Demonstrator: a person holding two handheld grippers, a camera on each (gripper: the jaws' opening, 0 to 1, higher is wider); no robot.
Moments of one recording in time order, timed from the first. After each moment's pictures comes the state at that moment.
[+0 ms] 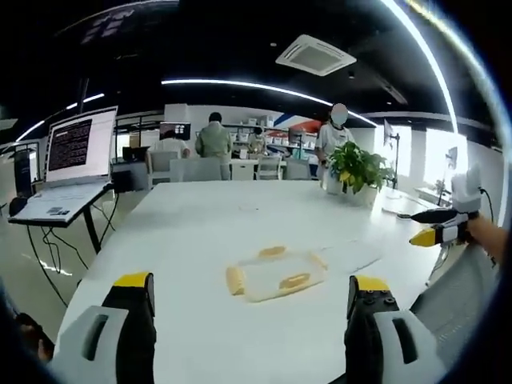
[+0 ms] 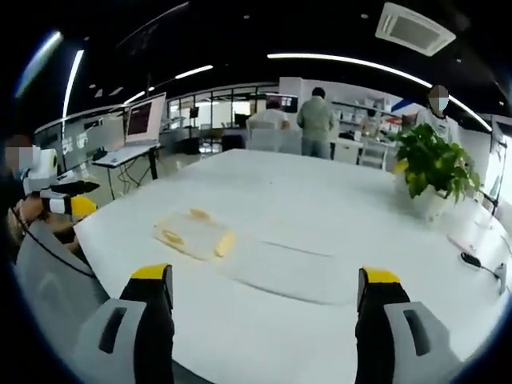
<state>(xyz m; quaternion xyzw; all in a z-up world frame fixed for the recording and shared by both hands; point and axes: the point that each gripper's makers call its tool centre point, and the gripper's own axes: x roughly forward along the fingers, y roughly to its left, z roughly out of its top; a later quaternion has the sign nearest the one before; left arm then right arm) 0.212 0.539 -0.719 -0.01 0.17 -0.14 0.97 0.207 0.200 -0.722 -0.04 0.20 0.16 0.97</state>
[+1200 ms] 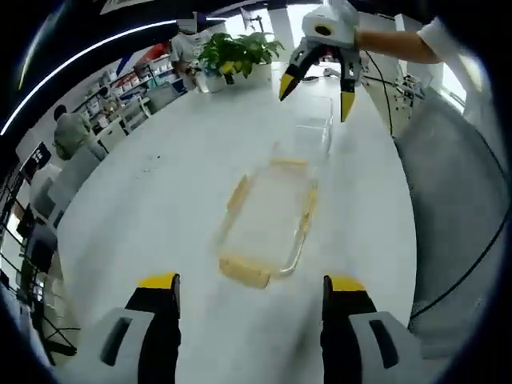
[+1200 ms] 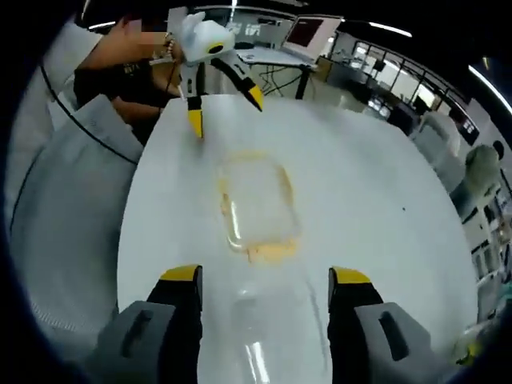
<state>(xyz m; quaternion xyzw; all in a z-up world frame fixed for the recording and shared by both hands) 0.320 0.509 -0.785 0.33 0.31 -0.47 0.76 0.297 0.297 -0.764 -0.34 0.31 0.55 0.70</state>
